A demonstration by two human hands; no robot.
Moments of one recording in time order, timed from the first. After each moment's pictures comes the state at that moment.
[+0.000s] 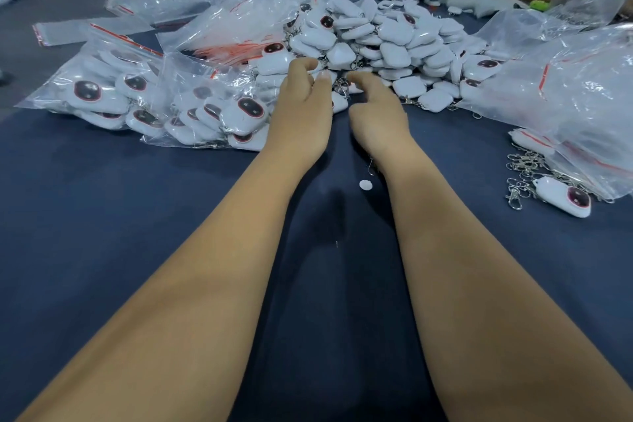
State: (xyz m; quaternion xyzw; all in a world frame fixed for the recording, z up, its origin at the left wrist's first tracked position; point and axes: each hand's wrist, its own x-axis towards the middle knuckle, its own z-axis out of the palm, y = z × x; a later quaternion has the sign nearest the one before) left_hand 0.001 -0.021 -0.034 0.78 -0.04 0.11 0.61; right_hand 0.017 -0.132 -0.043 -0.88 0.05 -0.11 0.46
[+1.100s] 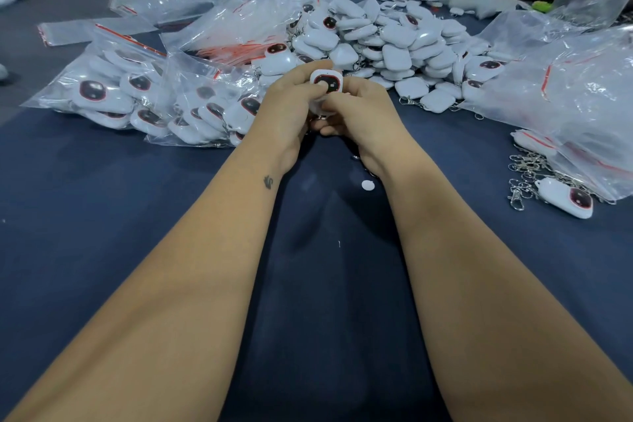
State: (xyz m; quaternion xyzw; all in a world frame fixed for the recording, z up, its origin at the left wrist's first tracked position) left_hand 0.015 -0.006 -0.034 0.58 -0.04 -0.01 0.81; right_hand 0.012 -0.111 -0.034 -0.73 -0.04 -0.03 0.68
